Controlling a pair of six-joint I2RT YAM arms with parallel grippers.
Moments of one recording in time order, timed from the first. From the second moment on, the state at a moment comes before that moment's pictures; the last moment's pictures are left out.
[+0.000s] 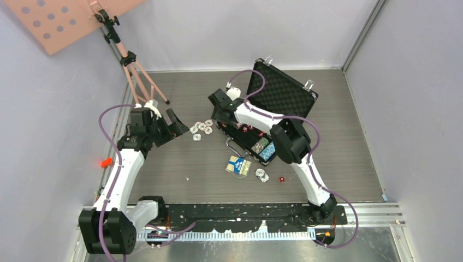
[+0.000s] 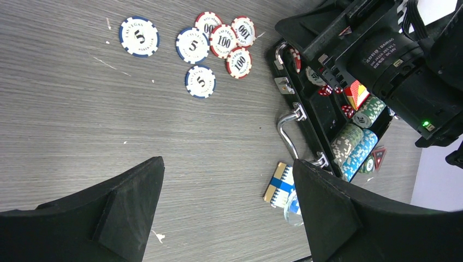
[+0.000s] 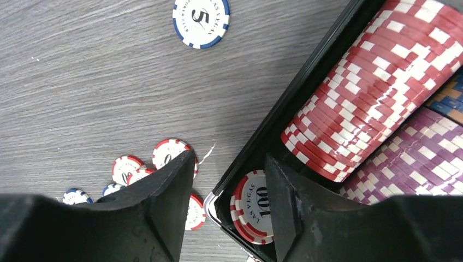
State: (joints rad) left arm -0.02 1.02 0.82 -0.51 0.30 -0.53; right arm 0.77 2.32 1.90 -0.51 0.35 0.94
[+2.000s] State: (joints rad) left arm -0.02 1.04 0.85 -0.54 0.29 -0.50; right arm 0.77 2.29 2.17 -0.73 -0.13 0.23
